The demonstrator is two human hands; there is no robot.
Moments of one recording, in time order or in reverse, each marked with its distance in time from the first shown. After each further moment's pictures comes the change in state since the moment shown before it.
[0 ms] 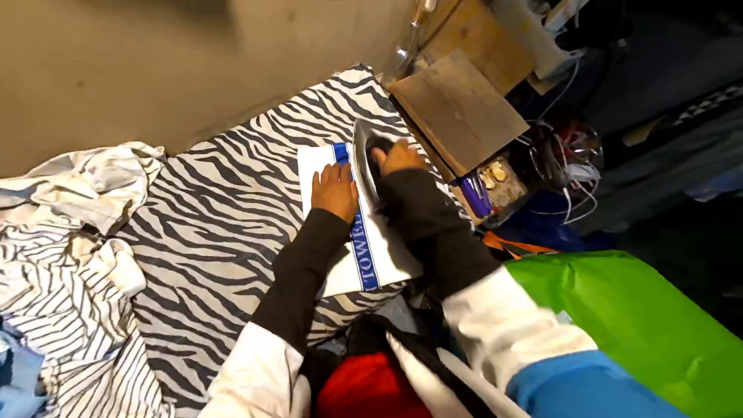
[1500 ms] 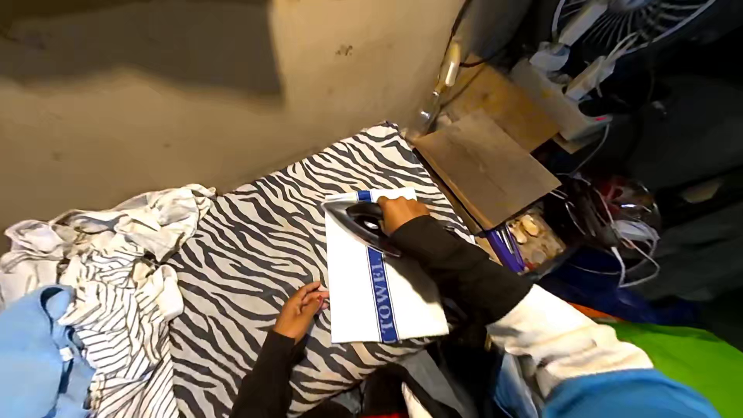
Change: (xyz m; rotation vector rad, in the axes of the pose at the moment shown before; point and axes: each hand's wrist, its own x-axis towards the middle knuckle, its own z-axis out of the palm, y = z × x) left_hand -0.134 -0.071 -0.025 -0.947 -0.144 -0.539; right_hand 0.013 -0.032 -0.004 -0.350 -0.221 -0.401
